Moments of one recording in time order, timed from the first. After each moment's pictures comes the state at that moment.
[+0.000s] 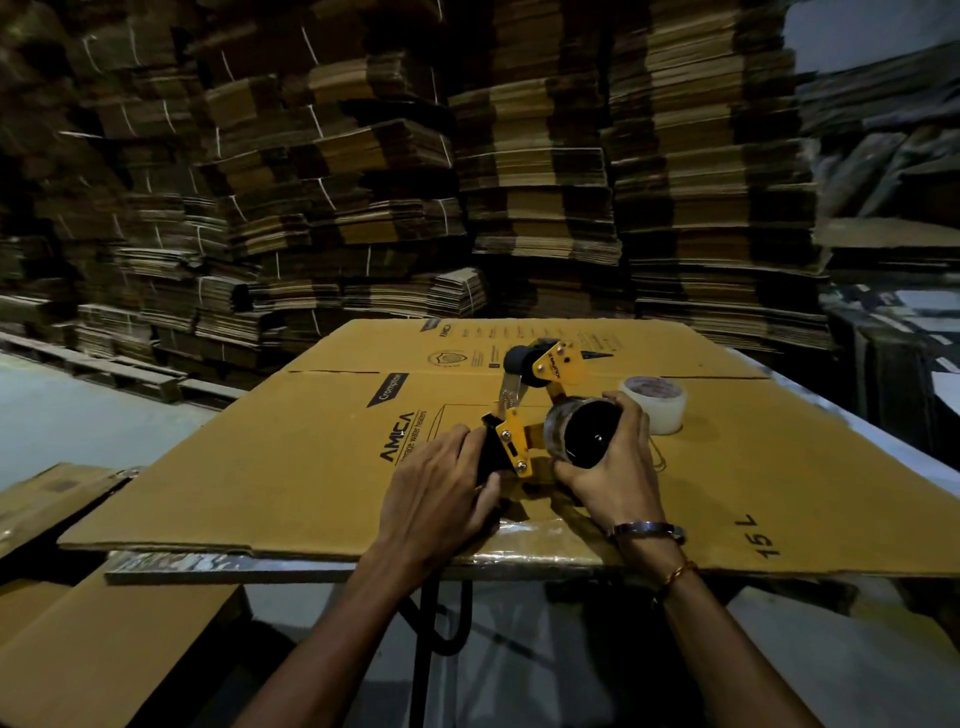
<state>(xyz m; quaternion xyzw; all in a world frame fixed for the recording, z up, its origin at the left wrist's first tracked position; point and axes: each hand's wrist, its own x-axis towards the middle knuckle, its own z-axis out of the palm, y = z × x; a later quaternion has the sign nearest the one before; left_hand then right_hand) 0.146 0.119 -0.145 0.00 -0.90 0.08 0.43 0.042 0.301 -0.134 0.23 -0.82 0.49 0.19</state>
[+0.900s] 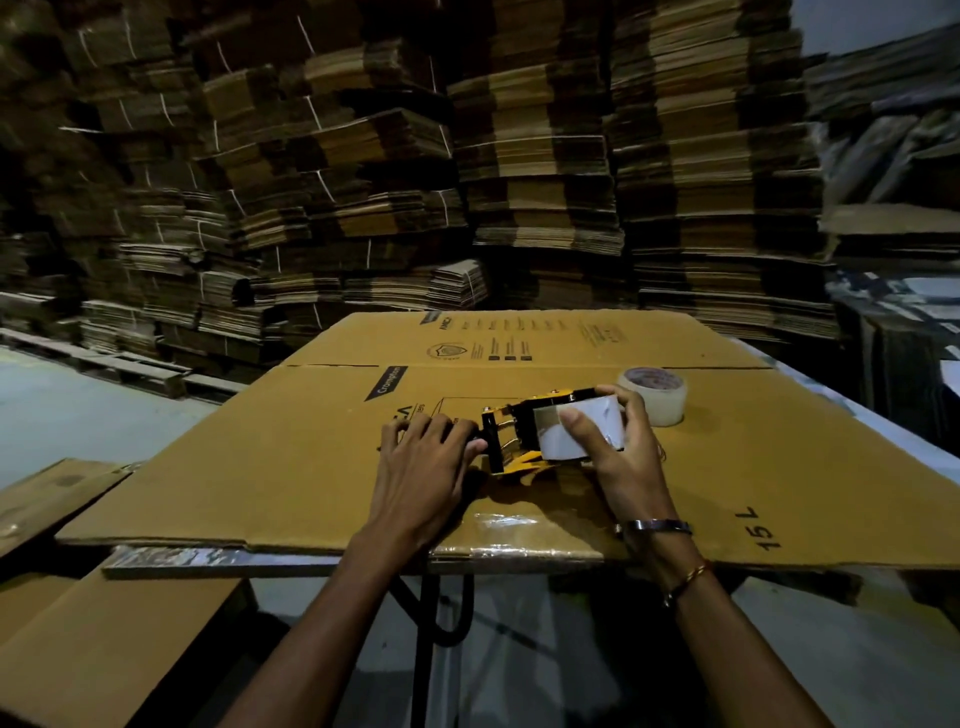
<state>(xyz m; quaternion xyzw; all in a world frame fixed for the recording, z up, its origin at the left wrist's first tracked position) 0.137 0.103 -0.145 0.07 -0.94 0.05 0.33 0.056 0.309 -0.123 0.24 -0.69 0.67 0.10</state>
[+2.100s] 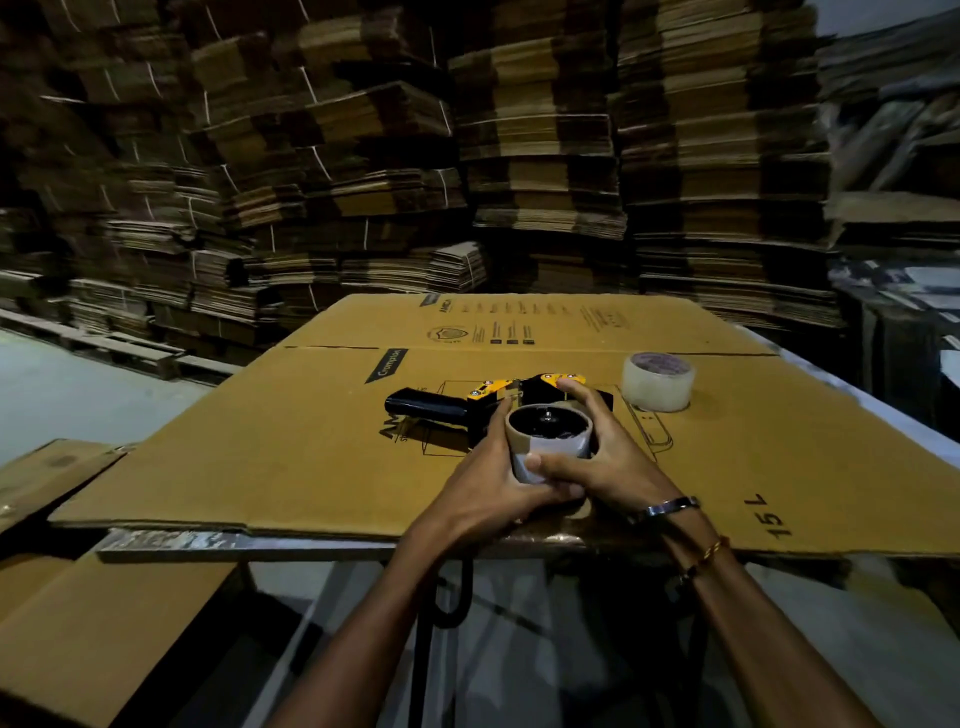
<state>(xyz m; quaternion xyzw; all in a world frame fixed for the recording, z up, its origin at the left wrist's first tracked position) 0.141 0.154 -0.133 0.00 -0.87 -0.49 0.11 0.056 0.309 -0.120 0.35 -0.74 0.57 -0.09</state>
